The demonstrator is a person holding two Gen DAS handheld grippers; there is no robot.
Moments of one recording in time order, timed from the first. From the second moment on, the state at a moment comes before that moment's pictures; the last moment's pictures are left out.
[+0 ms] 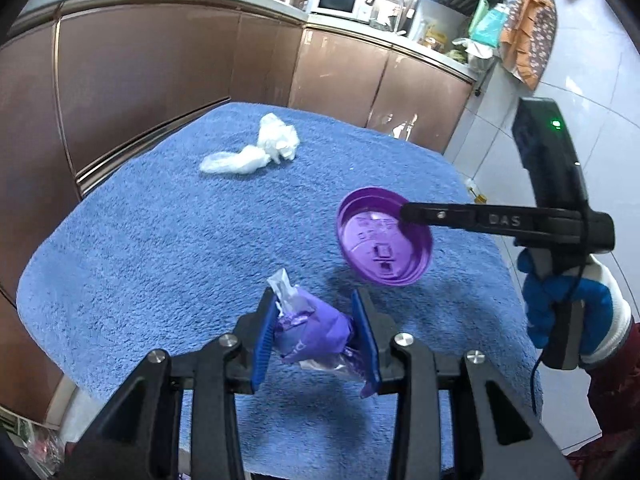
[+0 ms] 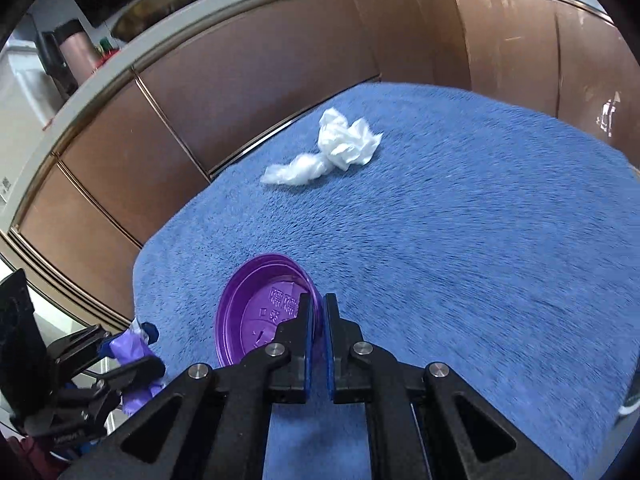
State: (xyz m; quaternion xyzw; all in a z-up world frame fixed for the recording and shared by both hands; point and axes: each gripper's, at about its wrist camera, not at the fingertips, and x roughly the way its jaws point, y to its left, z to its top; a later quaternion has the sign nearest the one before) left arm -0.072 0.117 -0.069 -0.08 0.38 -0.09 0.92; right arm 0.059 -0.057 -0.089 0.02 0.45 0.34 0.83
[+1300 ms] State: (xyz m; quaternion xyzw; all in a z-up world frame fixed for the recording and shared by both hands) left arm 0.237 -0.305 -0.074 -0.01 0.45 -0.35 0.82; right arm 0.100 -0.445 -0.099 0.10 0.34 -0.13 0.92
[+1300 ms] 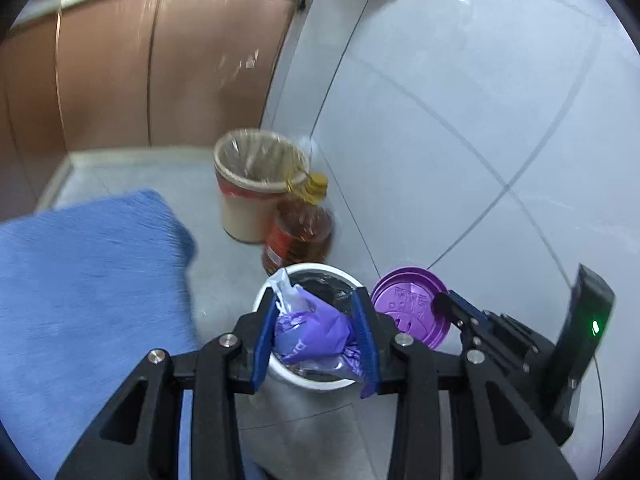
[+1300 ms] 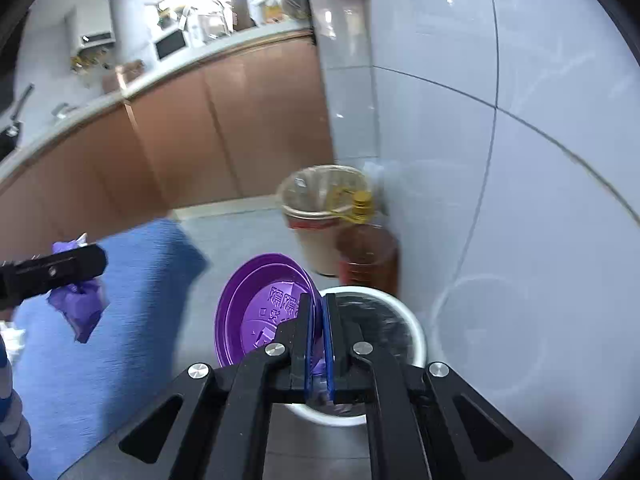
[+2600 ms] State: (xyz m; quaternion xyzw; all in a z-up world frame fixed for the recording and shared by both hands) left arm 0.160 -0.219 -0.012 -0.02 0.34 -0.24 0.91; right arm 0.051 -0.386 -0.044 0.07 0.28 -0.16 0.94
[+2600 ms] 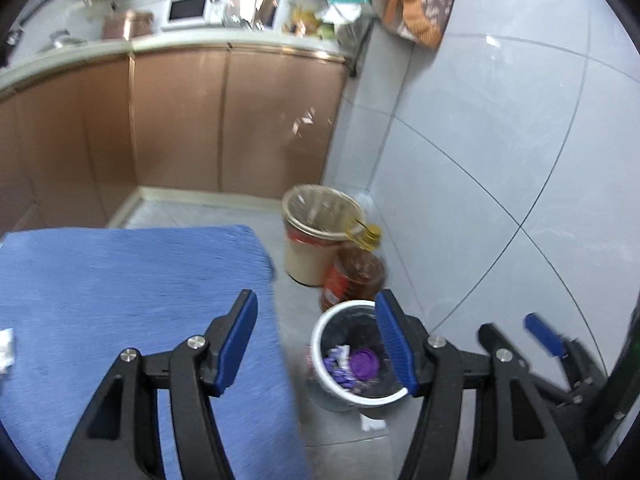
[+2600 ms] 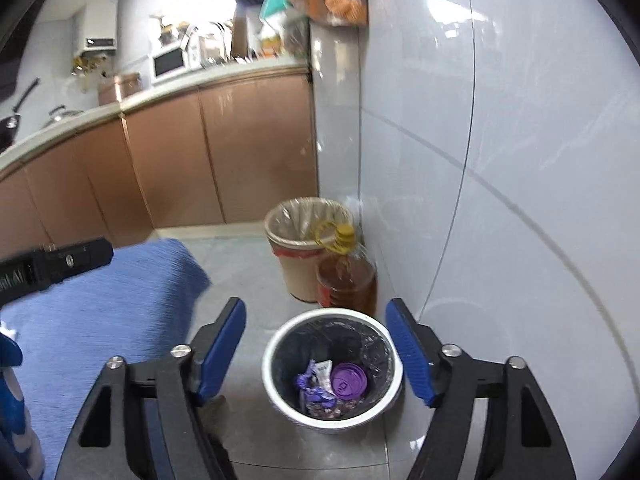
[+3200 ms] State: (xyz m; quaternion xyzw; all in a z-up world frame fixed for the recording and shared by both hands) left arm 0.055 -0.087 0.035 0.00 0.23 -0.13 0.96; right arm 0.001 -0.281 0.029 0.02 0.19 -0.08 0.98
